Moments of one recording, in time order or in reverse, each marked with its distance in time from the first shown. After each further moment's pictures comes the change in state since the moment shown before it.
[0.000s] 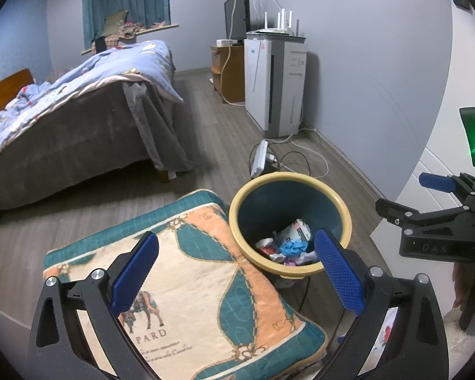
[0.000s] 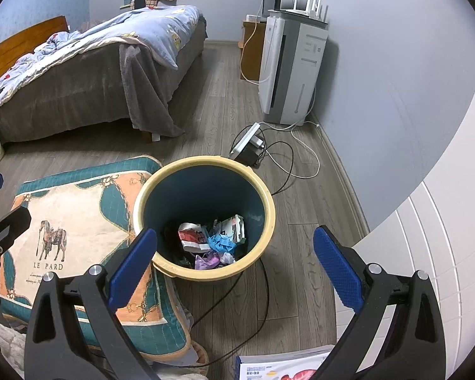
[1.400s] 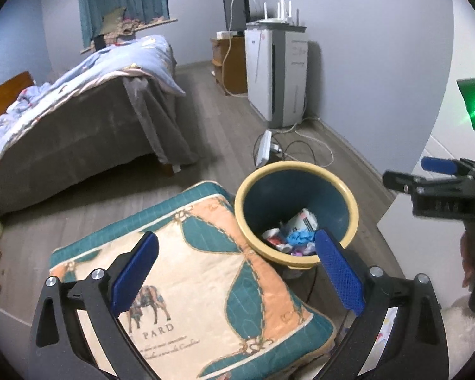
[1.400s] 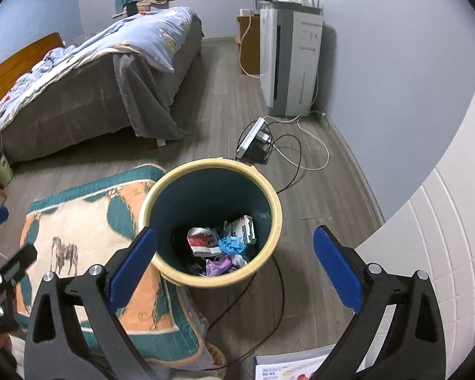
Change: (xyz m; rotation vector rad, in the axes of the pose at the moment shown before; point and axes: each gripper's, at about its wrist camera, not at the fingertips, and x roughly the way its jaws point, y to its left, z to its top) left arm 0.005 -0.001 -0.003 0.024 0.031 0.030; right arm 0.008 -0.016 0.006 0.066 0.015 0.061
